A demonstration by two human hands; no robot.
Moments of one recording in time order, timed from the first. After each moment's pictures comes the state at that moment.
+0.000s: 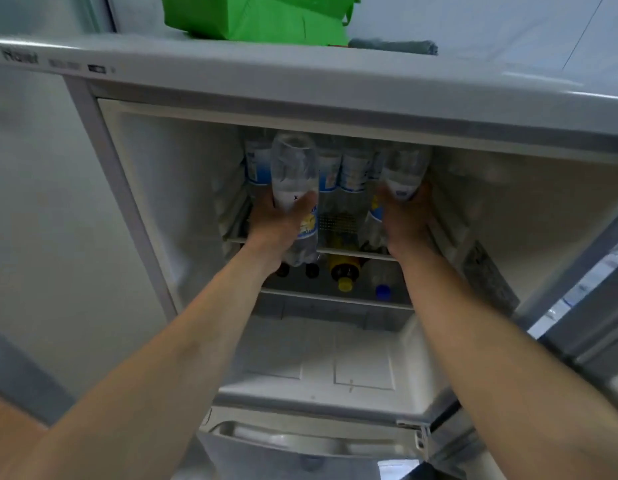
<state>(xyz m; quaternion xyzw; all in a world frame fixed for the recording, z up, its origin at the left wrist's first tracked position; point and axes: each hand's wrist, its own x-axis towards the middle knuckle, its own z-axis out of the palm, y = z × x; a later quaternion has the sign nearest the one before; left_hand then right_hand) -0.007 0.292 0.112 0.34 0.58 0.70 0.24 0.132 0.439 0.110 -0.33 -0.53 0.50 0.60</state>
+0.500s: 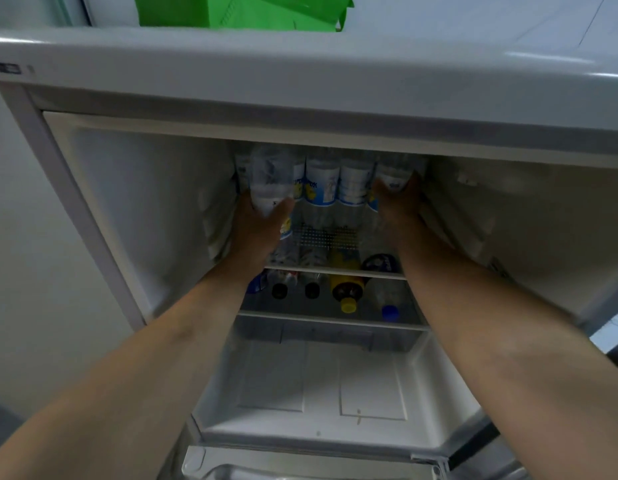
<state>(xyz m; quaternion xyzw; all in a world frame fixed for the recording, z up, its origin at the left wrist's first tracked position) -0.056 0.333 0.093 0.39 0.55 0.72 0.13 0.088 0.536 0.100 -0.44 -0.57 0.44 0.53</state>
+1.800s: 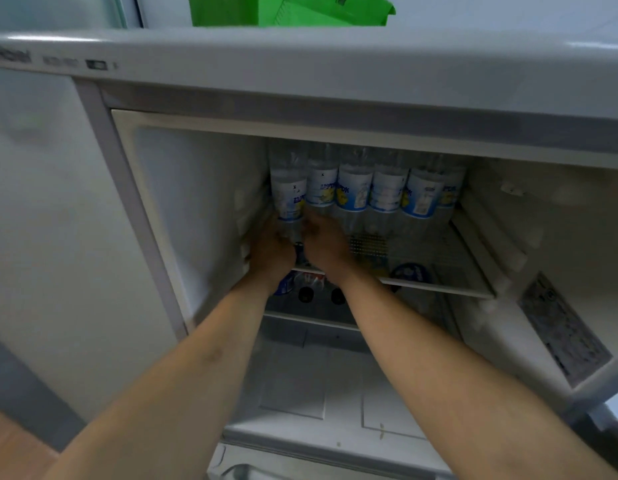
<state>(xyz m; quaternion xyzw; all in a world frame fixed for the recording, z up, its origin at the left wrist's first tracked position) -0.077 0.320 0.065 0.34 0.72 0.59 0.12 0.000 0.393 0.076 -0.24 -0.82 0.41 0.33</state>
